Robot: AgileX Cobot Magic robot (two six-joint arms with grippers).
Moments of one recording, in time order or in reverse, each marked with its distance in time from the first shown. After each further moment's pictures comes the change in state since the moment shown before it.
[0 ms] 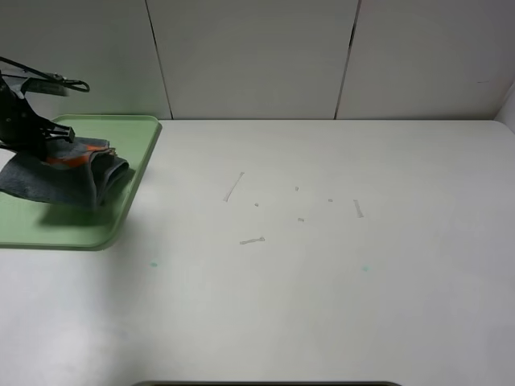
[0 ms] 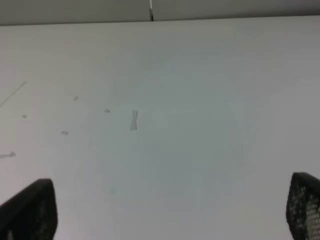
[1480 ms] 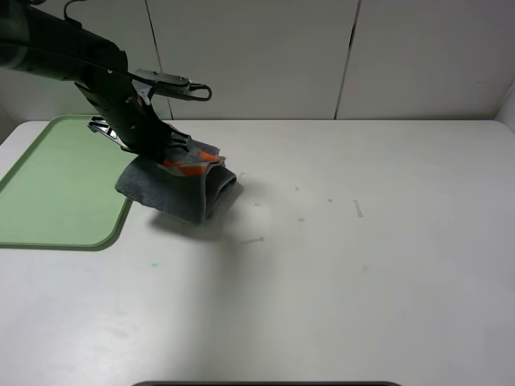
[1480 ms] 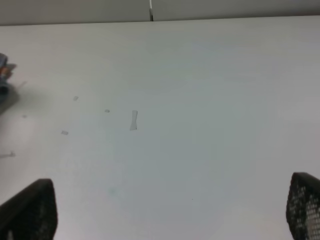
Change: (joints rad) left arm -0.460 0.005 0.000 -0.066 -0.048 -0.149; right arm 0.000 0.000 0.000 0.000 0.000 0.000
